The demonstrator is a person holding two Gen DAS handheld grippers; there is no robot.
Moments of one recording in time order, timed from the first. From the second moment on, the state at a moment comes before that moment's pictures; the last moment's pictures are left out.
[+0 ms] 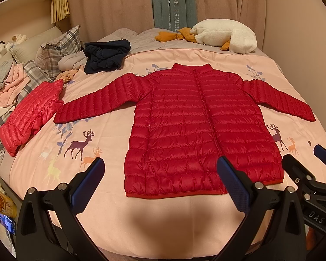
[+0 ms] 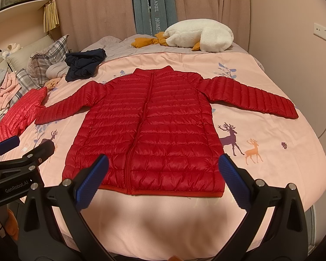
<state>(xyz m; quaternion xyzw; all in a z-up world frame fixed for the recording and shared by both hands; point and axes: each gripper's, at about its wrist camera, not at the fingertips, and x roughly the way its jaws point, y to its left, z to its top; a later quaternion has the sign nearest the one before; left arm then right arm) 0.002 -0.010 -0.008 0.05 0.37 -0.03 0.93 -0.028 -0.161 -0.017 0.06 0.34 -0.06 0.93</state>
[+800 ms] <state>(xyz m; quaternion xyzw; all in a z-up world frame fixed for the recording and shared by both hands) 0.006 -0.007 -0.015 0.04 0.38 -0.04 0.92 -0.029 -0.161 -0.030 0.09 0.34 -0.04 0.94</state>
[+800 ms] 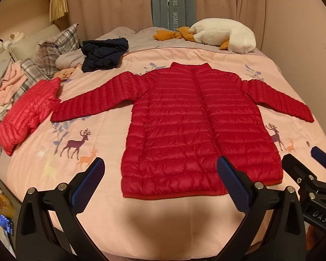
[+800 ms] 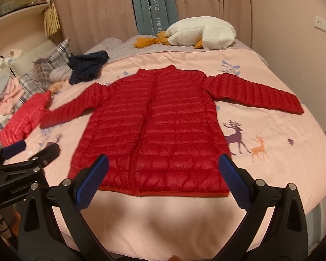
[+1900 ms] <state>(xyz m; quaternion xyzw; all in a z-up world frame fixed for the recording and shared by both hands) 0.243 0.309 -0.171 -0.49 0.37 0.02 0.79 0.067 -0.193 -0.093 0.23 0.35 0.08 0.90</state>
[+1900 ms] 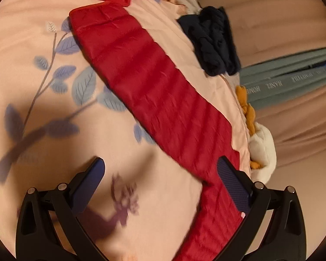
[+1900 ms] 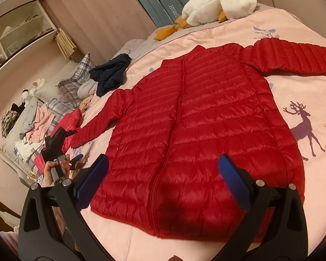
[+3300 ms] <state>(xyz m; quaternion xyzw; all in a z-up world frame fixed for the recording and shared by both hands) 0.330 0.324 -0.128 -0.34 0.37 0.15 0.85 0.105 -0.202 -0.118 0.22 0.38 0.03 0.90</state>
